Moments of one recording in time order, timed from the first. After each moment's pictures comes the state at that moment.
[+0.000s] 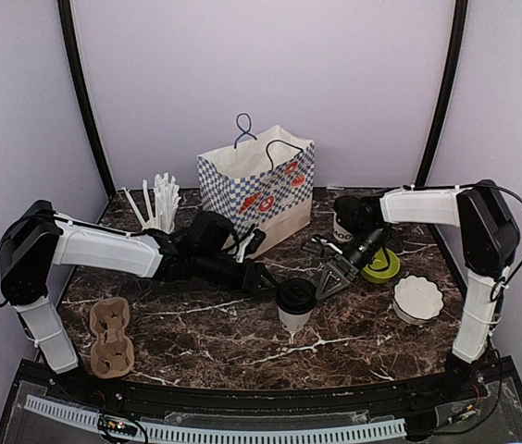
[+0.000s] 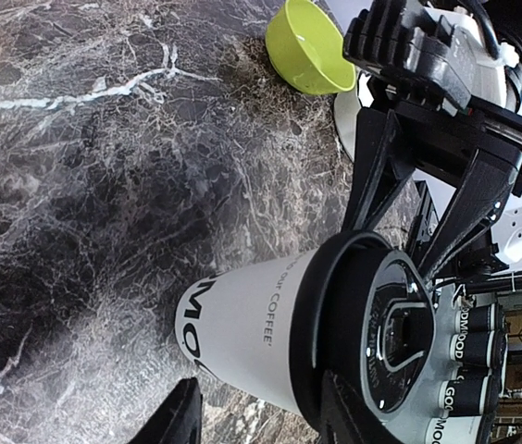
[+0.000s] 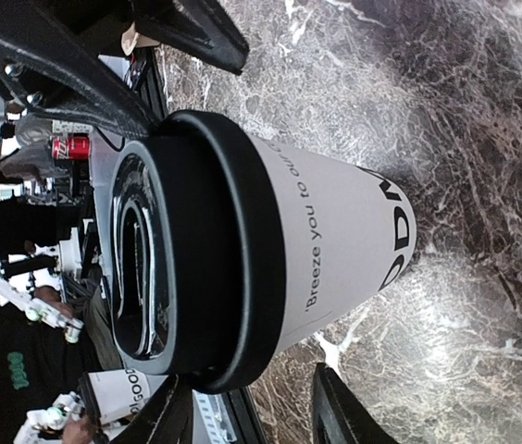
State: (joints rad) left arm -0.87 1.76 1.04 0.02 0.45 -0.64; right arm 0.53 1.92 1.35 -1.12 -0.94 -0.43
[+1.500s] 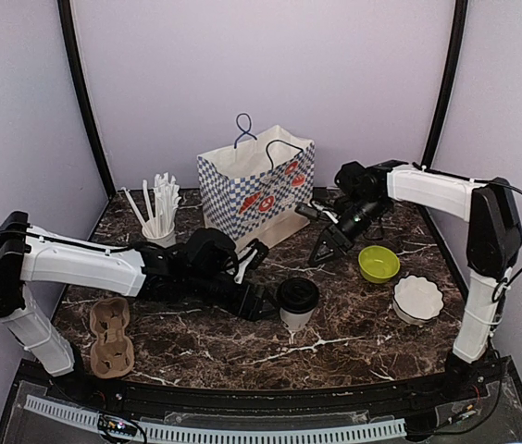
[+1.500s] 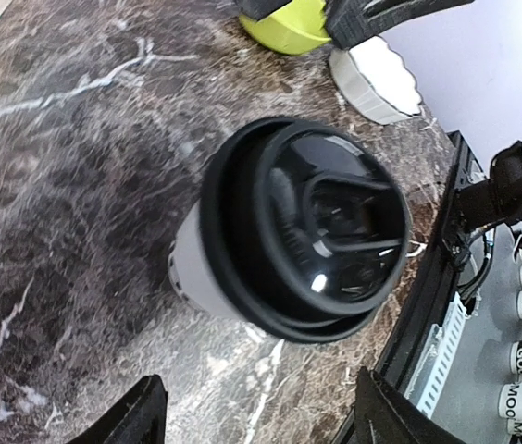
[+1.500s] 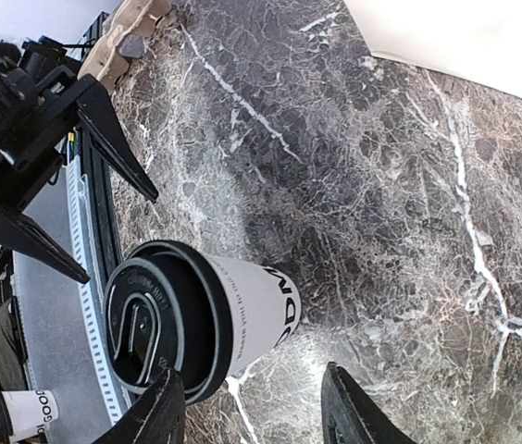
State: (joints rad) left arm -1.02 1.61 0.97 -0.08 0.23 -0.49; right arm 0.52 1.88 1.56 -1.07 -0.78 -0.47
